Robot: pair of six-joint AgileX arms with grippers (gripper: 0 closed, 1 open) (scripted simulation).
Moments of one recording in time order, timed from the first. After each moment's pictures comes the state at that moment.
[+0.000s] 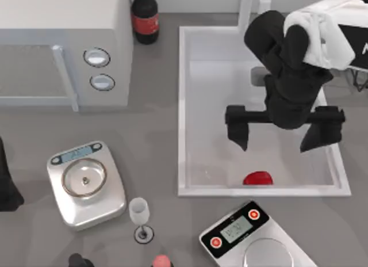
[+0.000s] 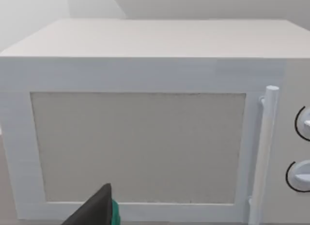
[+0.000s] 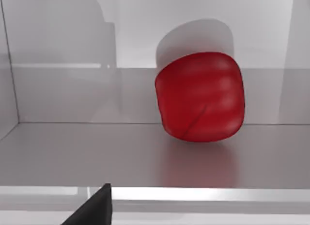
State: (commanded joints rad) left arm 0.00 0.00 0.00 0.00 0.00 0.00; right arm 0.50 2.01 1.50 -1.01 0.00 0.52
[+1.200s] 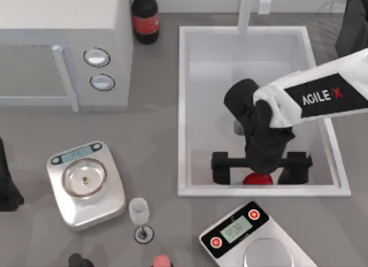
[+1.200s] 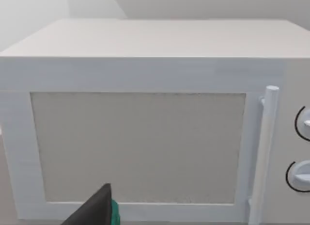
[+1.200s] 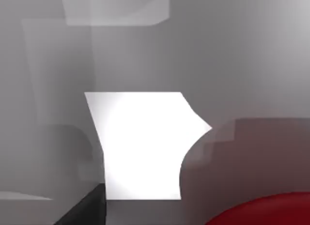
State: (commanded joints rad) left arm 0.00 0.00 0.00 0.00 0.00 0.00; right arm 0.52 2.35 1.38 -0.58 0.00 0.54
